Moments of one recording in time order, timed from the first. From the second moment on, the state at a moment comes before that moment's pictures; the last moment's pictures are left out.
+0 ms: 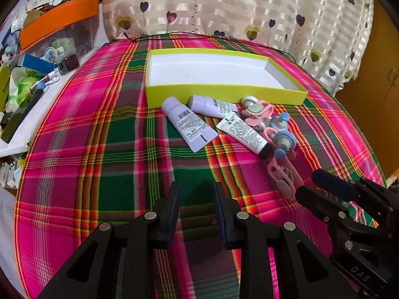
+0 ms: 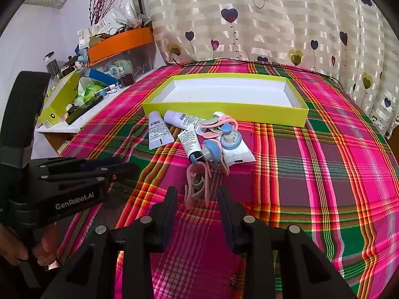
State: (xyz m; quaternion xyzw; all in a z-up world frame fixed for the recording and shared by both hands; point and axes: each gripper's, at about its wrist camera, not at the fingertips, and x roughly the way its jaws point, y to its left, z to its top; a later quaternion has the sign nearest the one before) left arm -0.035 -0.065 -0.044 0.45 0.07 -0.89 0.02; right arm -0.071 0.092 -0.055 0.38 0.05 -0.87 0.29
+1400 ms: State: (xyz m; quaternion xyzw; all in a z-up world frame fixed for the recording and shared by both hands) left arm -0.113 -0.089 -0.050 0.43 0.14 -0.89 0.02; right arm -0.091 0.076 -0.072 0.40 0.06 -0.87 0.28
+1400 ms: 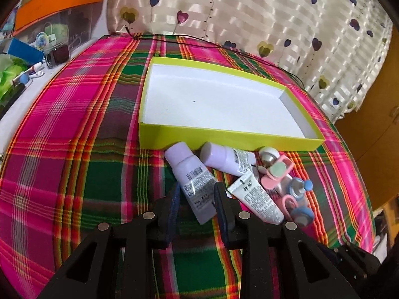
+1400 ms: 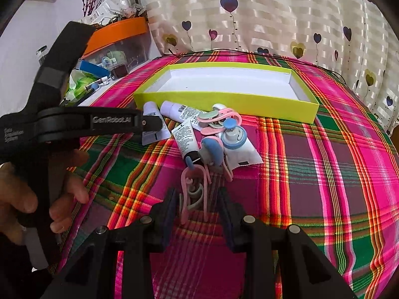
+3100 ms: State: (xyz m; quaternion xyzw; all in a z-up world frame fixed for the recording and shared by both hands) left arm -0.100 -0.115 -0.049 0.42 0.13 -0.90 0.02; right arm -0.086 0.081 -0.073 0.40 0.07 -0.87 0.28
